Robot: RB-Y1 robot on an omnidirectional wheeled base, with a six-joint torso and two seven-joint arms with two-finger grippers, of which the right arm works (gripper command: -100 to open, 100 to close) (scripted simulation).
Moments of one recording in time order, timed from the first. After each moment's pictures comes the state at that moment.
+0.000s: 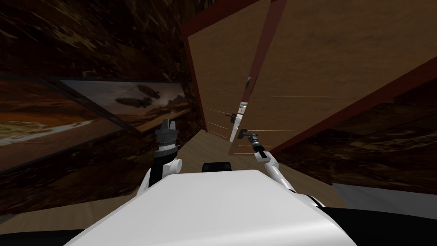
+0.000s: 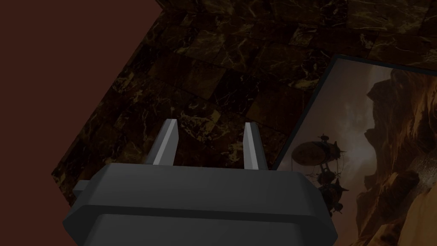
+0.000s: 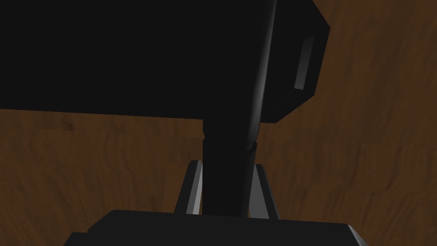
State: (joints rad) arm 0.07 -0.43 -0.16 -1.14 0.21 -0.48 -0.62
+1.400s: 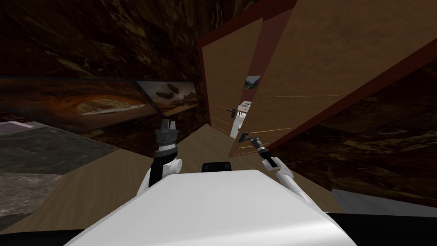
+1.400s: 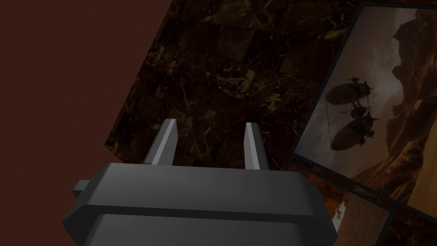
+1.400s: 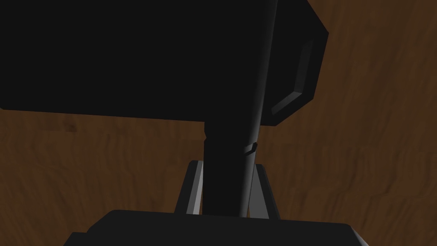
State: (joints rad) arm 0.21 -0.55 -0.11 -1.18 0.26 -0.68 -0.77
